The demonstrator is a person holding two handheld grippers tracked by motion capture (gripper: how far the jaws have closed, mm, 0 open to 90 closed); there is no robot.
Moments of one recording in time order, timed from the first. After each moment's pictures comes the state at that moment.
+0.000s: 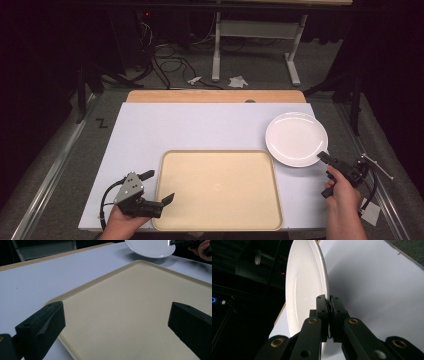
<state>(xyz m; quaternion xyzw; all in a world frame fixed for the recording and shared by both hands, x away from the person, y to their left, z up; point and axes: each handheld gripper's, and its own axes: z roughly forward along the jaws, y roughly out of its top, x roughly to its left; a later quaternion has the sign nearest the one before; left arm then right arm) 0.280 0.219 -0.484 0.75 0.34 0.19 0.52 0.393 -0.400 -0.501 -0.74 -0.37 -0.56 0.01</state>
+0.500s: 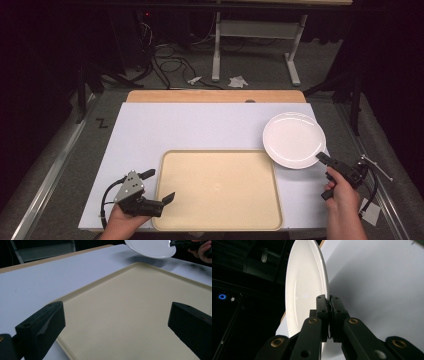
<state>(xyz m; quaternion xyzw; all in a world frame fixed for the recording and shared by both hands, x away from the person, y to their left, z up) 0.282 0.218 -0.483 0.75 0.34 0.19 0.53 0.387 -0.396 -0.499 -0.73 -0.37 -0.57 0.03</state>
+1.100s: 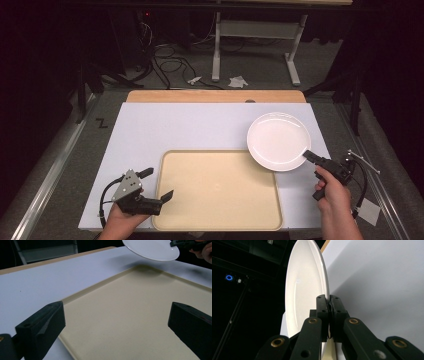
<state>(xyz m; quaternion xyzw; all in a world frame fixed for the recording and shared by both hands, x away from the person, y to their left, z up) 0.284 0.222 -0.483 0.75 0.35 0.20 0.53 0.390 -0.361 -0.486 -0.70 -0.42 -0.57 0.07</state>
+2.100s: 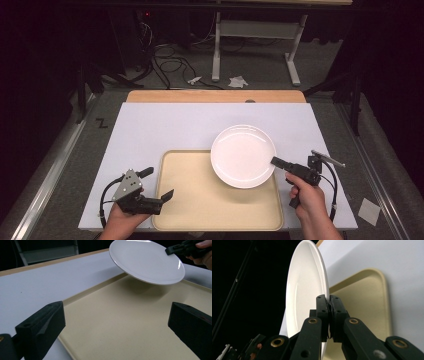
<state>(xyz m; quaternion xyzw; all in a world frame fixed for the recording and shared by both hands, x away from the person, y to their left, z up) 0.284 0.221 -0.482 0.74 0.35 0.20 0.53 0.382 -0.278 -0.484 -0.64 -0.52 -0.54 0.13</state>
